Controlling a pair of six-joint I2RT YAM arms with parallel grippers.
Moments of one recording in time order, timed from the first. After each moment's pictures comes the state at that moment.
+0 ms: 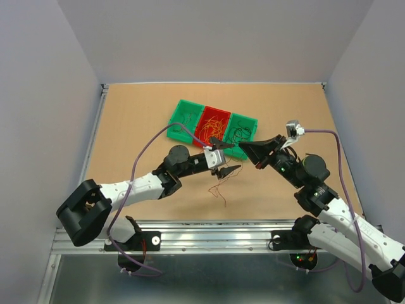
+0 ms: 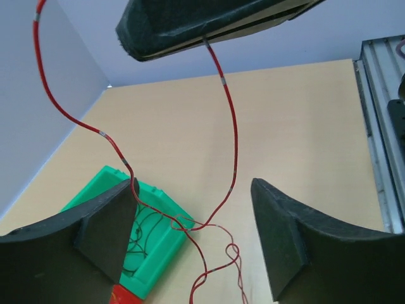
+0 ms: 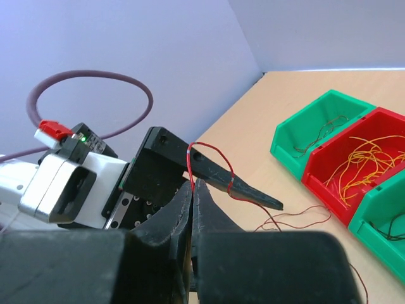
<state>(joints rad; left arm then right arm) -0.88 1.33 0.63 0.79 0.45 0.25 0.67 0.69 0.57 0.36 -0.14 0.57</state>
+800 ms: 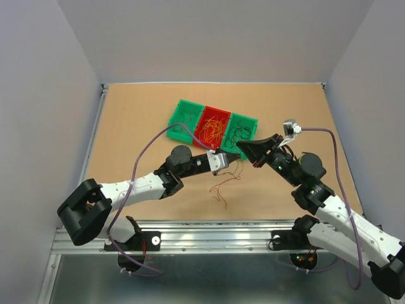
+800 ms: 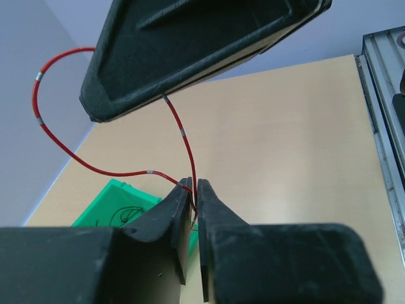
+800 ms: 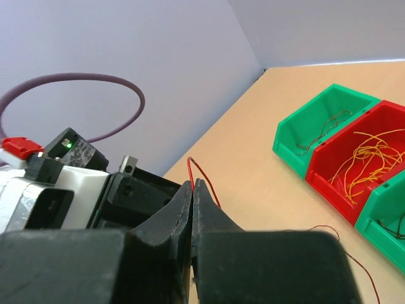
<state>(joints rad) -0.91 1.33 0.65 0.78 0.45 0.32 0.67 0.75 0.56 0.42 -0.12 0.60</state>
